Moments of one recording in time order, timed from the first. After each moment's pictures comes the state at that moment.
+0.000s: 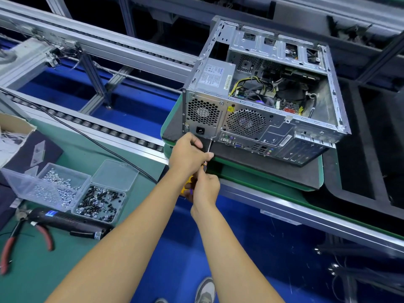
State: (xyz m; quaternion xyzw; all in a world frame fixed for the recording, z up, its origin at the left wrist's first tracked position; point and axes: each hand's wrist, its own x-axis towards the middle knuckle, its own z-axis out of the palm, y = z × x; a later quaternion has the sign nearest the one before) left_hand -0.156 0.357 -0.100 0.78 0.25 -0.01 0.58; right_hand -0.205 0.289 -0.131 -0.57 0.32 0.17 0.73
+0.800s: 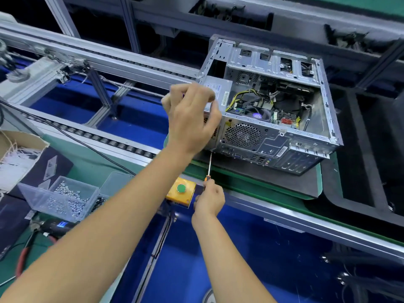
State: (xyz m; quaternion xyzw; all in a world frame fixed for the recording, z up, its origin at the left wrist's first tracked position) left_hand -0.115 0.369 -0.002 0.81 -0.06 0.53 0.23; right_hand -0.204 0.290 -0.130 -0.54 0.41 0.10 0.73
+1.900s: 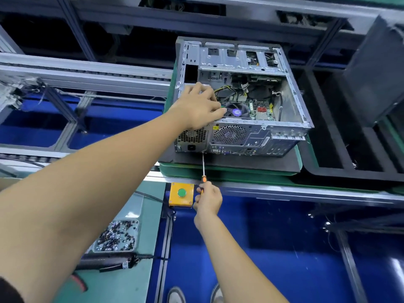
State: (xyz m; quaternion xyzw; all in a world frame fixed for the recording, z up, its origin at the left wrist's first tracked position) left_hand -0.018 0.381 0.029 0.97 -0.26 -0.01 0.02; right_hand -0.212 0.308 -0.115 -0.48 0.47 0.05 0.74
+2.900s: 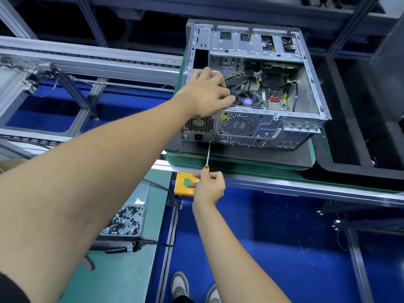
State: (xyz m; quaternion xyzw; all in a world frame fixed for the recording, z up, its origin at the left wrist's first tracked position) left_hand -0.021 0.383 0.032 0.97 -0.26 -0.01 0.04; right_hand -0.209 0.327 -0.114 -0.61 0.42 0.01 0.67
